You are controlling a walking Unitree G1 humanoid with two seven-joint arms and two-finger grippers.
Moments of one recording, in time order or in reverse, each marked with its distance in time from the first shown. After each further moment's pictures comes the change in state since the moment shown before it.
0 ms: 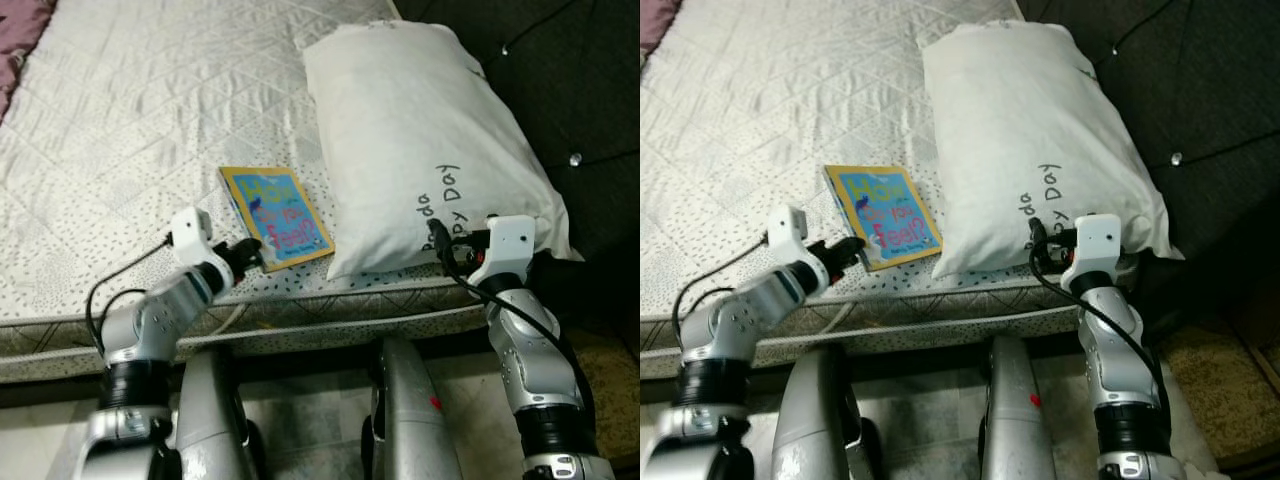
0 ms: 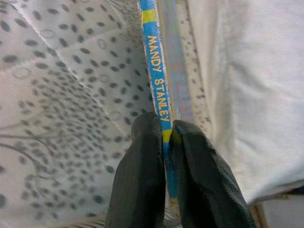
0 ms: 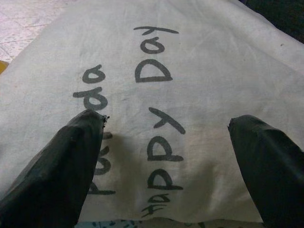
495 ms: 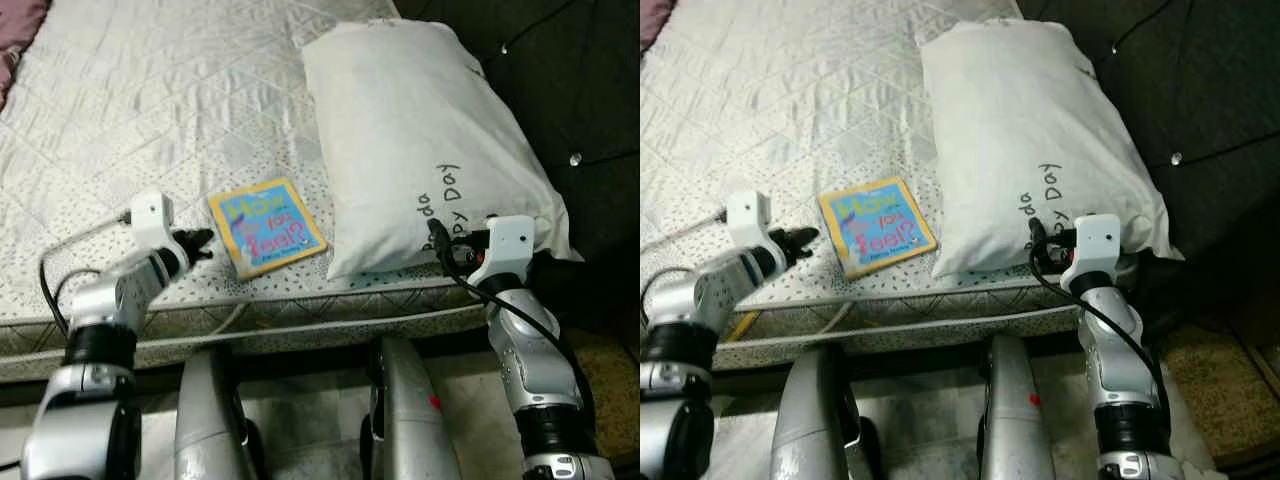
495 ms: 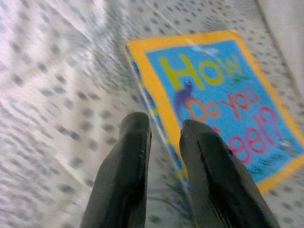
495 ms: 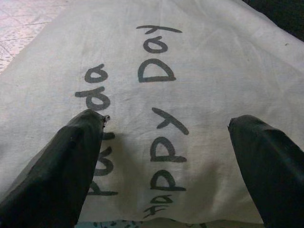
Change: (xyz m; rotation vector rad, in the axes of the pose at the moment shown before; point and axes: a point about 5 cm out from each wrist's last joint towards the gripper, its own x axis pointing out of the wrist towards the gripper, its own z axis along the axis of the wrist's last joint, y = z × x) left arm -0.001 0.047 0.041 0.284 -0.054 0.204; right arm 0.000 0.000 0.000 0.000 0.000 0.000
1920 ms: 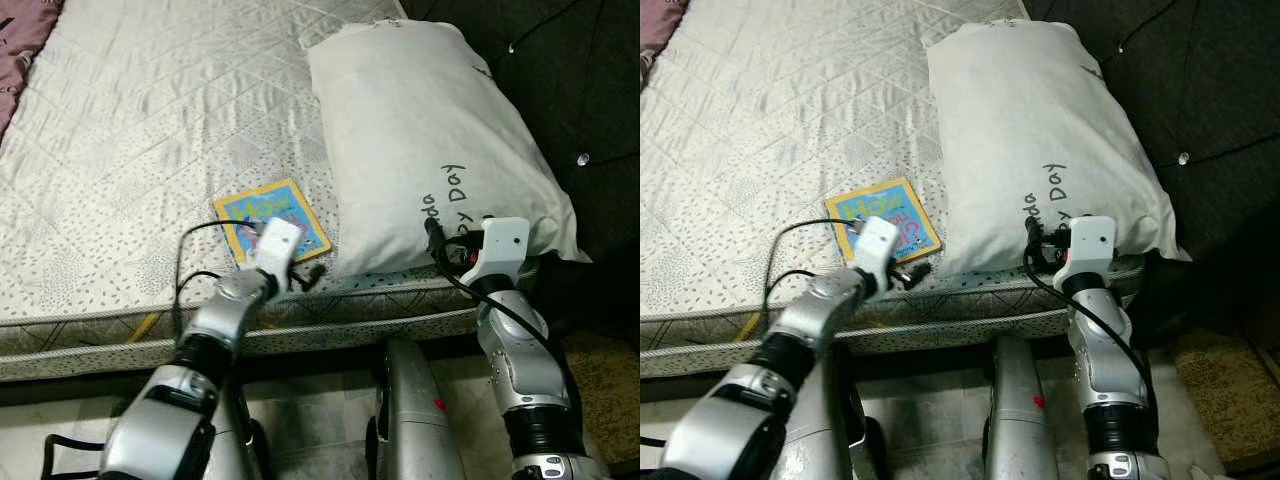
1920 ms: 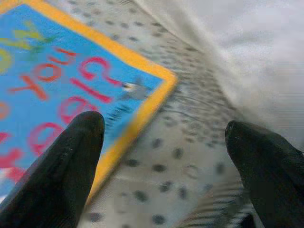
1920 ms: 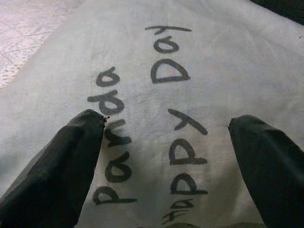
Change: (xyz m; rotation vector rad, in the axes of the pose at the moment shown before) left arm 0.027 -0.125 -0.072 0.473 0.061 -0.379; right arm 0.001 0.009 -0.003 0.034 -0.012 -0.031
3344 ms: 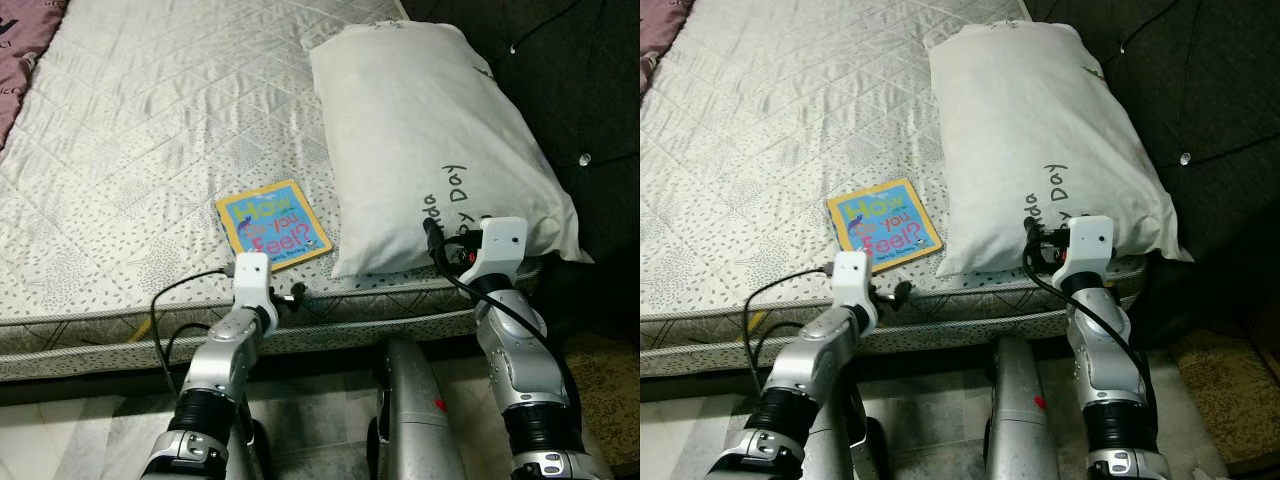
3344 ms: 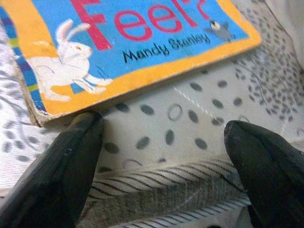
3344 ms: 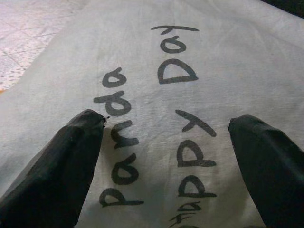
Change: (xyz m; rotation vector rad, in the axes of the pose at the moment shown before) left arm -0.024 -0.006 -0.036 -0.381 0.012 0.293; right arm 0.001 0.001 0.000 0.008 0.001 0.022
